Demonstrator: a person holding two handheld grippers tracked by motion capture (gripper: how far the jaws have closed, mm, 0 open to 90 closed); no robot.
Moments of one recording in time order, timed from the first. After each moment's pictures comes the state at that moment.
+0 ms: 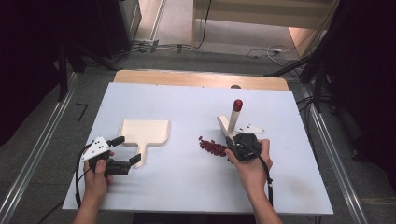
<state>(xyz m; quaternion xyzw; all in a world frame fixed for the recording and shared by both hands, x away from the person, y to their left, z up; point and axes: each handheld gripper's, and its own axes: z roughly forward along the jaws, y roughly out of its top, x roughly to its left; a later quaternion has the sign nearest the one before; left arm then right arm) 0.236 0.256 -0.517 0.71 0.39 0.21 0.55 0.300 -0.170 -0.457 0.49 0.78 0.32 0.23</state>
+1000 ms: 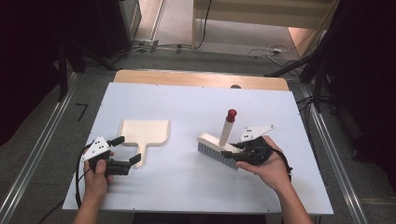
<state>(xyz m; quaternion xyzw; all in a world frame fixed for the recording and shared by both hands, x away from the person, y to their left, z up) 0.236 0.255 -0.517 0.71 0.39 0.21 0.54 0.305 -0.205 -0.442 0.21 0.90 0.38 0.06</state>
